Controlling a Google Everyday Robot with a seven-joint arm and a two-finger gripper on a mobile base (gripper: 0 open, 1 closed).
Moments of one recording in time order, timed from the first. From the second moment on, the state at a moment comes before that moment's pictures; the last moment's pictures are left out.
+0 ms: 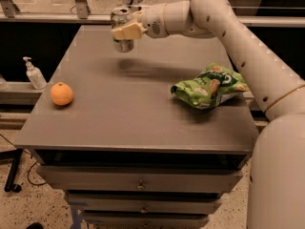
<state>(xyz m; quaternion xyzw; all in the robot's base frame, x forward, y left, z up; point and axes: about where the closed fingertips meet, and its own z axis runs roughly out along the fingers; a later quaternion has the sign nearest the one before) 0.746 0.077 0.947 -0.48 0.63 0.34 0.52</state>
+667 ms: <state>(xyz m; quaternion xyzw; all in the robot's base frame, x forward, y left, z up) 0.654 0.144 0.931 -0.57 0.55 0.39 0.47</state>
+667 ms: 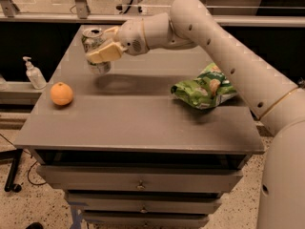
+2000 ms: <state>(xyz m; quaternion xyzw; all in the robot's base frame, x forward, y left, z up) 0.593 0.180 0.896 -0.61 0.52 0.44 0.40</state>
